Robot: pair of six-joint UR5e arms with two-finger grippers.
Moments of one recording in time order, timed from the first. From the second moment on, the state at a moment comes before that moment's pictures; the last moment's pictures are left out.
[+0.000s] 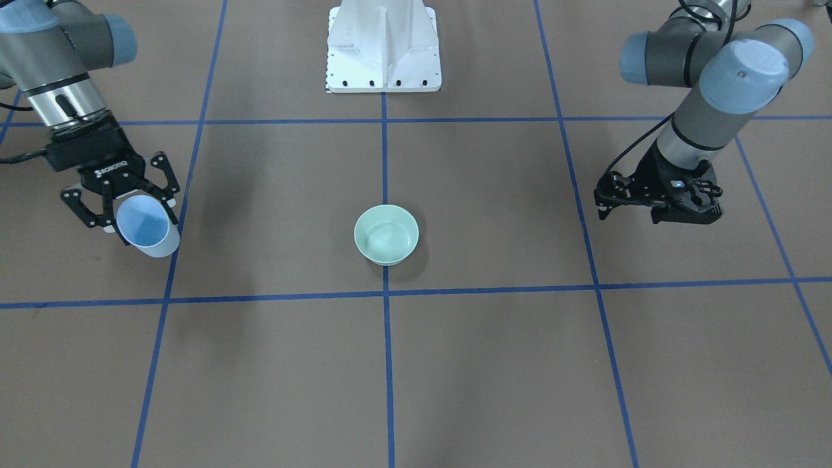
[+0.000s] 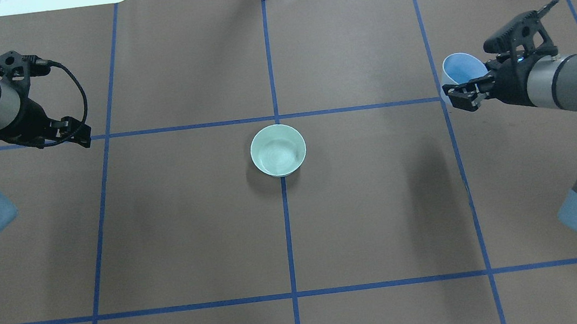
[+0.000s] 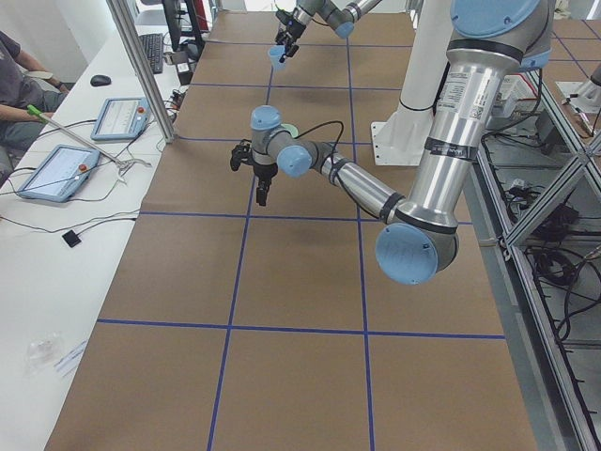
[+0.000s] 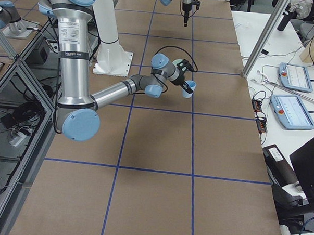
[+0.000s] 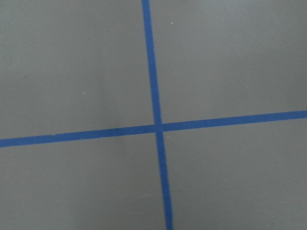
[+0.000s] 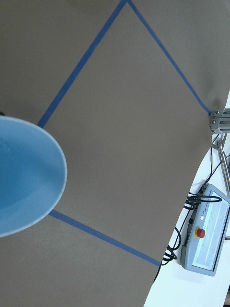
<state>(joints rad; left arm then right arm) -0.94 -1.82 -1.81 -1.72 -2.10 -0.72 0.73 -1.48 1.94 -0.89 1.61 0.57</state>
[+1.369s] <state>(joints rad) -1.04 -1.75 -1.78 -1.72 -2.11 -0.53 0.35 -0.81 1.78 -1.95 1.23 0.55</state>
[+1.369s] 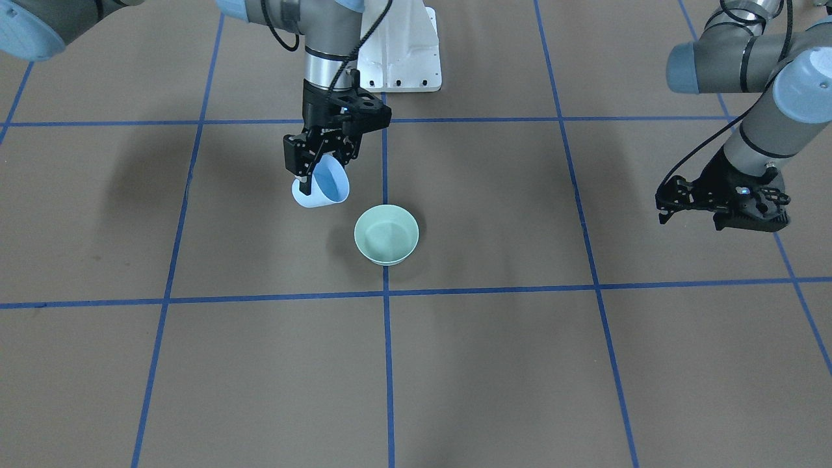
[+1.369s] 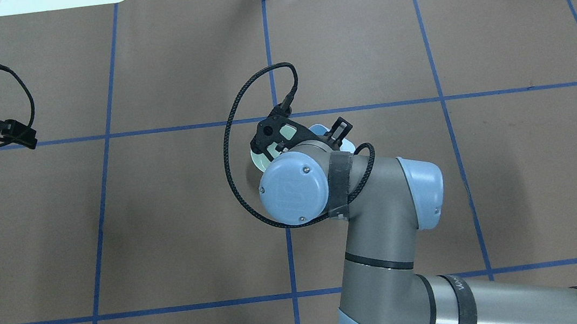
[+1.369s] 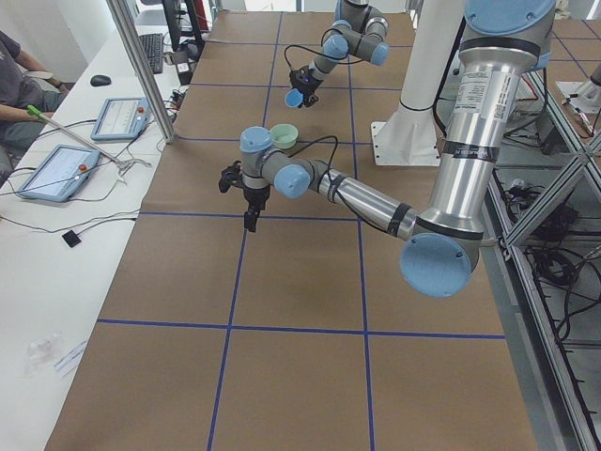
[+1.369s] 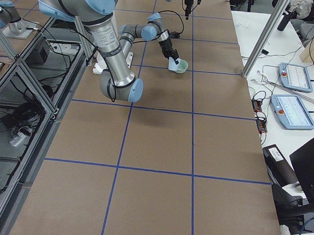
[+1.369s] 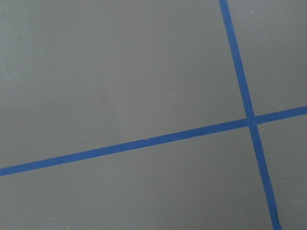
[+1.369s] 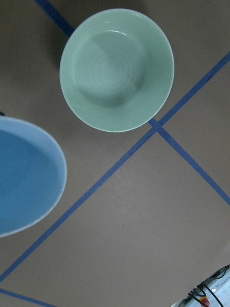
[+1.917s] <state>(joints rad) -1.03 -1.75 -1.77 -1.72 -2.11 -0.52 0.33 -0.71 1.61 -1.98 1.17 0.50</state>
